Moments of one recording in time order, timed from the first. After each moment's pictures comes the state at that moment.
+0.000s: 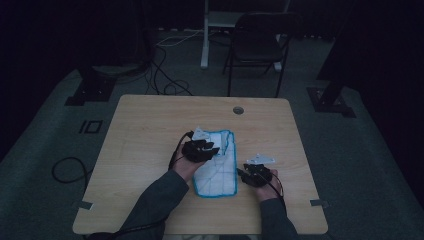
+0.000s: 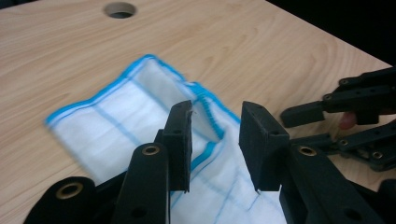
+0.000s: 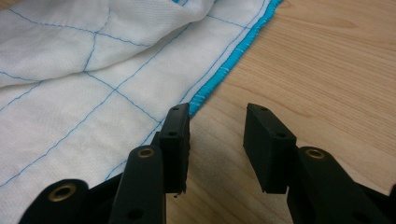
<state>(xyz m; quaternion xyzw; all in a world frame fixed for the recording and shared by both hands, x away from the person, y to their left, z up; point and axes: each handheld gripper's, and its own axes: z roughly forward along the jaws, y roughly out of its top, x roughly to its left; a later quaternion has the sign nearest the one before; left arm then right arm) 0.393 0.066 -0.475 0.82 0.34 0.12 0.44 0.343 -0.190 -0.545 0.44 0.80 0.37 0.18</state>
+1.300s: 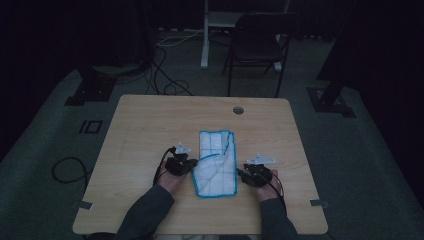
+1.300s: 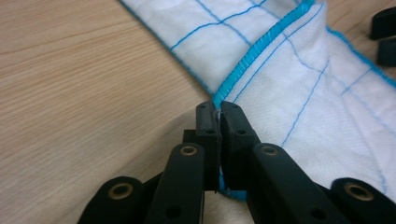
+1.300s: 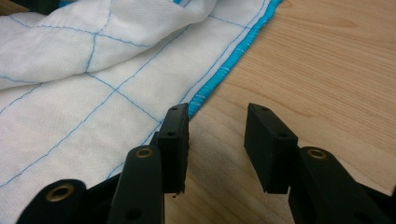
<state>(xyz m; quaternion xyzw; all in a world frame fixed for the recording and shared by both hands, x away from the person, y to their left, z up) 0.378 0.114 -0.538 0.82 0.41 0.09 0.39 0.343 -0.191 -0.545 0.44 0.80 0.37 0.18</state>
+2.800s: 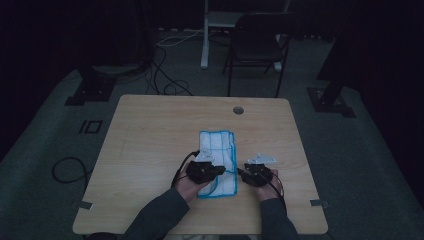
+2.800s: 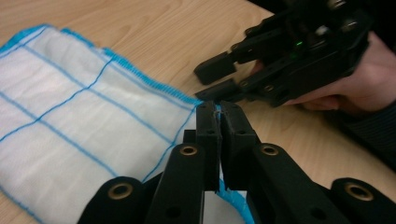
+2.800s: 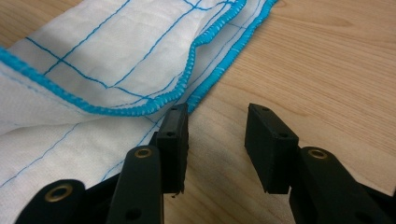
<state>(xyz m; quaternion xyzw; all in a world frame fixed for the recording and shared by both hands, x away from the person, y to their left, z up) 0.337 0.047 -0.491 0.84 0.27 0.05 0.47 0.344 -0.192 -0.545 0.44 0.80 0.37 0.18</state>
